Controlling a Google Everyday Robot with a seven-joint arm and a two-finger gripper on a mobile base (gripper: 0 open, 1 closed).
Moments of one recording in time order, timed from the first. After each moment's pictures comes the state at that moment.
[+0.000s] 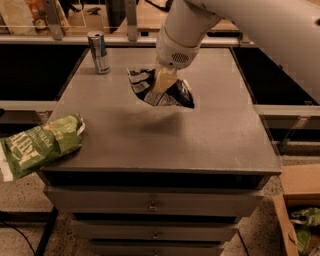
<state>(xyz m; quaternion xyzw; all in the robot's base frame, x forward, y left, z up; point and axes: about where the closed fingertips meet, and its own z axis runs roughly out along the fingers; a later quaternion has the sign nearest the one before) 0.601 -0.004 0.913 -0.72 0.66 0.02 0.21</state>
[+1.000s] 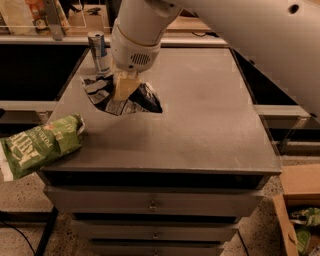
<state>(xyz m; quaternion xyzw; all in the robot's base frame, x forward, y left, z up) 0.543 0.083 0.937 -0.79 0.57 0.05 0.21</state>
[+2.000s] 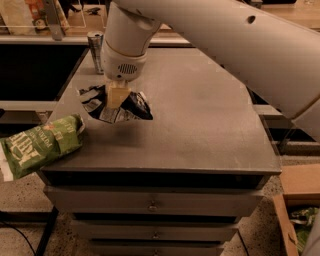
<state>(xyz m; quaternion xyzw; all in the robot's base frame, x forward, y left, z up) 0.549 0.106 0.906 -0.79 0.58 0.07 0.18</state>
